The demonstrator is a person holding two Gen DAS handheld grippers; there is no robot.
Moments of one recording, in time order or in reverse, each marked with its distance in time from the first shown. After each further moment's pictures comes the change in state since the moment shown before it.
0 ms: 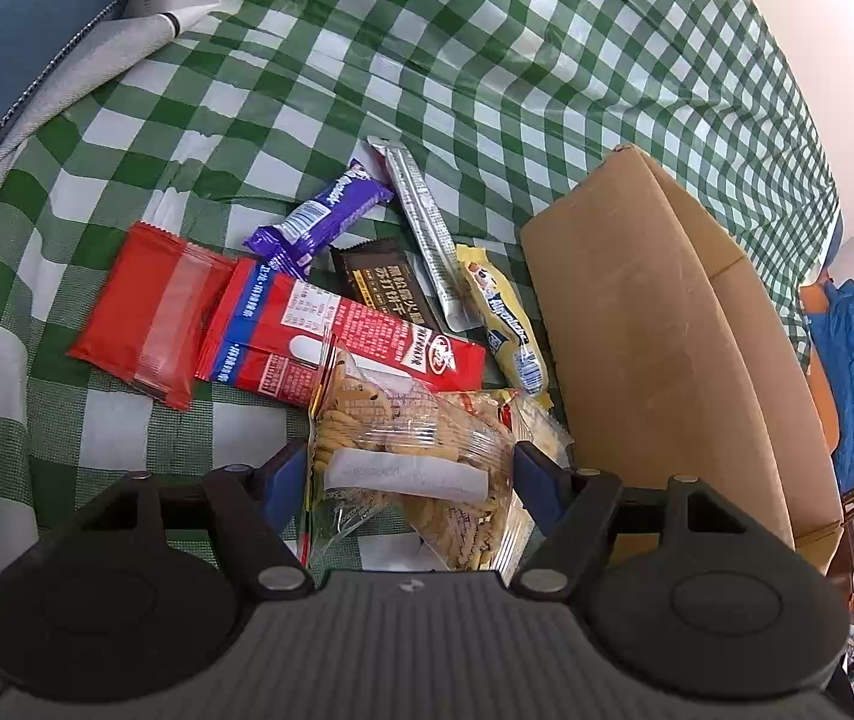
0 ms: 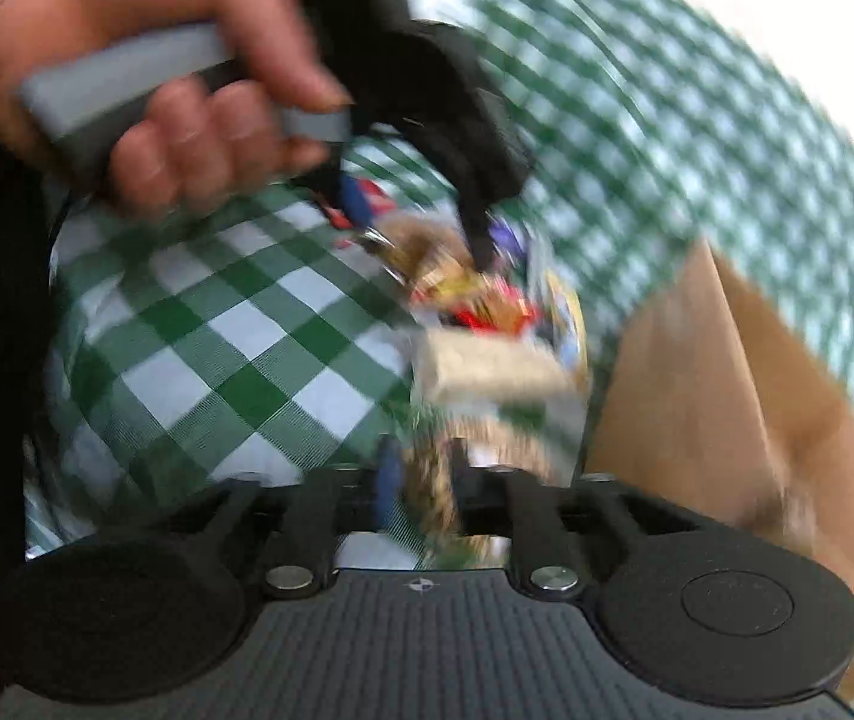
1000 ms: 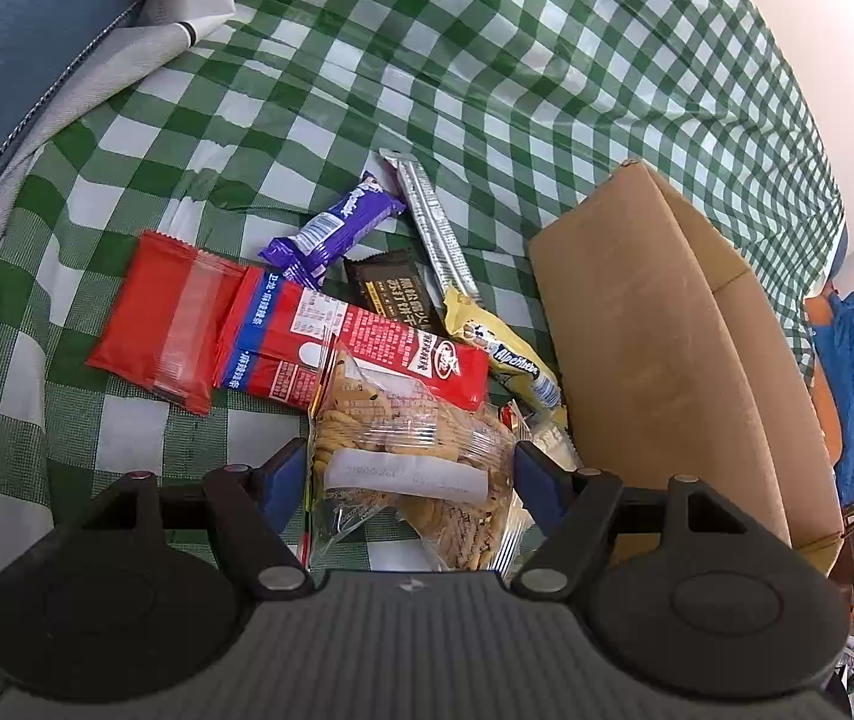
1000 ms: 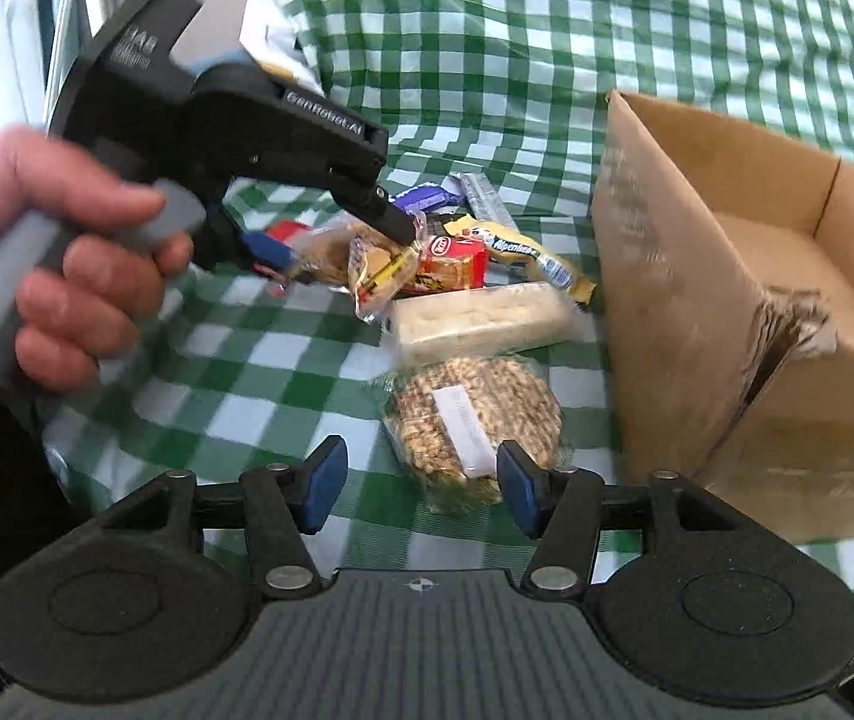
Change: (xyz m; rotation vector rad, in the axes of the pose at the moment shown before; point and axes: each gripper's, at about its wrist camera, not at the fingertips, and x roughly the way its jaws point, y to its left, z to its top) left arm -0.008 0.003 0.002 -0.021 -0.011 0.021; right arm 0.017 -0.008 0.001 0.305 0.025 0.040
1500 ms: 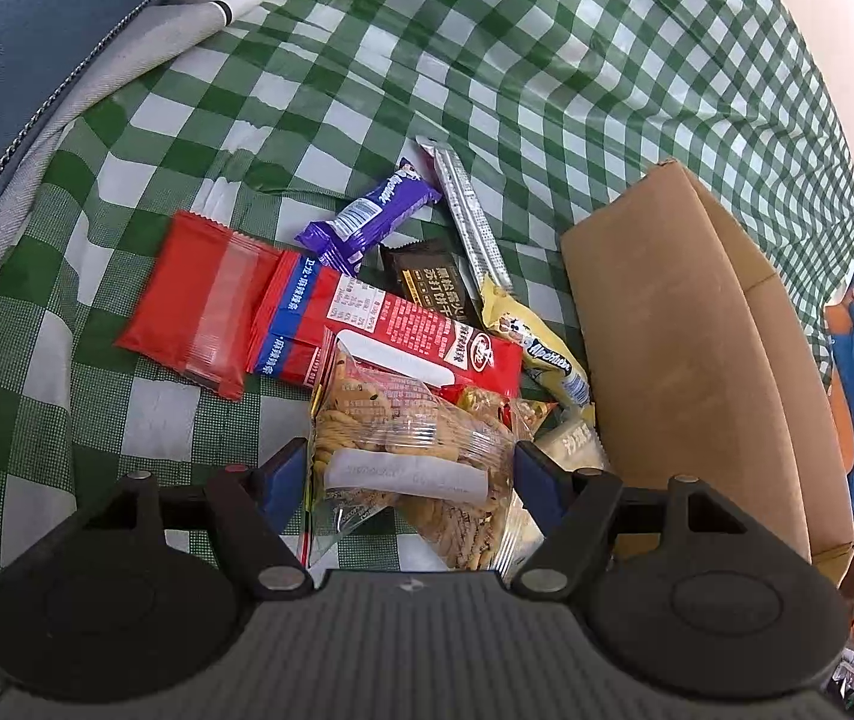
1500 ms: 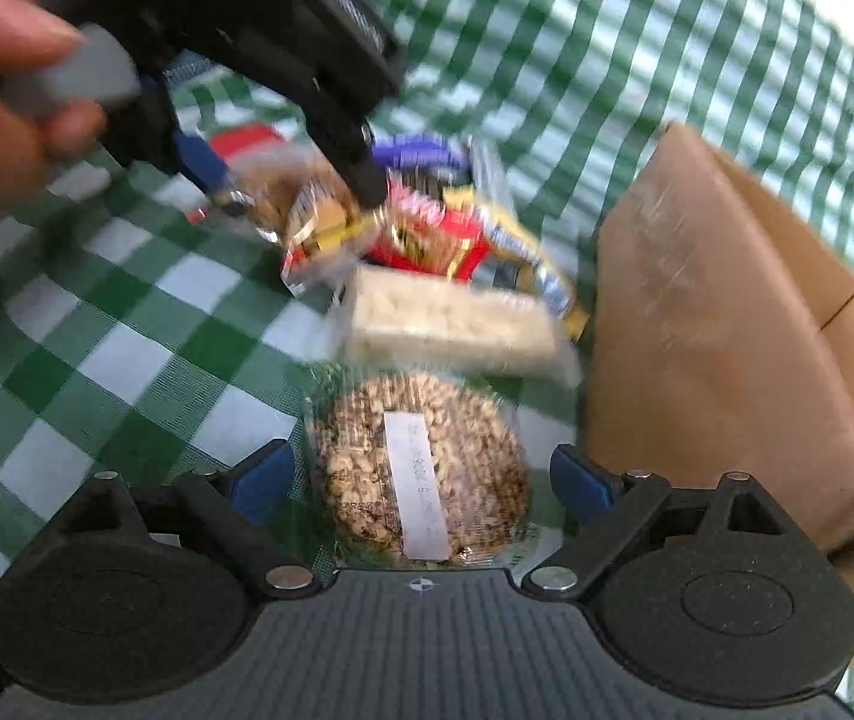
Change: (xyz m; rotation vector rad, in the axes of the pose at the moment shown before) left arm 0.001 0.010 0.002 -0.034 0.028 0.040; right arm 0.069 0.006 0.016 -0.228 0.121 -0.122
